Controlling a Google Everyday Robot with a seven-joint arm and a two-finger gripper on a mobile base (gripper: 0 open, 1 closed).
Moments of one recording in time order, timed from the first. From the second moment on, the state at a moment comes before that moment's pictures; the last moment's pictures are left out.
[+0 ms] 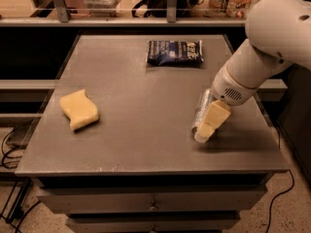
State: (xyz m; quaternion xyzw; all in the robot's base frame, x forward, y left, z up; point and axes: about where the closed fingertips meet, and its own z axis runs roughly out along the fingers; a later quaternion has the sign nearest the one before) arm 0.516 -0.132 0.836 -0.55 0.82 0.07 0.16
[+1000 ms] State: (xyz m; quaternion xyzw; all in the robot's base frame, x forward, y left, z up) arm 0.509 -0.109 0.874 -0.60 0.78 0.03 0.18
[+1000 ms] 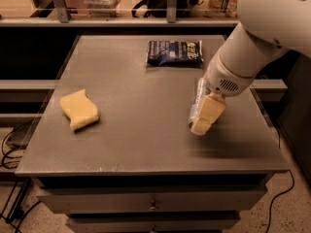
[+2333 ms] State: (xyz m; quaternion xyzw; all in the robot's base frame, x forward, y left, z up) arm 0.504 -0.045 0.901 -0.65 0.71 0.09 0.23
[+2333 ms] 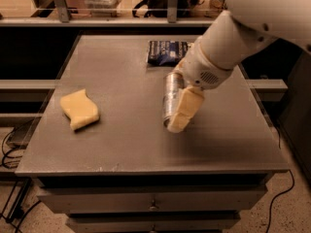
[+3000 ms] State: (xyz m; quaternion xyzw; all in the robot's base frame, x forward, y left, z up) arm 0.510 0.058 0.887 -0.67 0.66 0.20 0.28
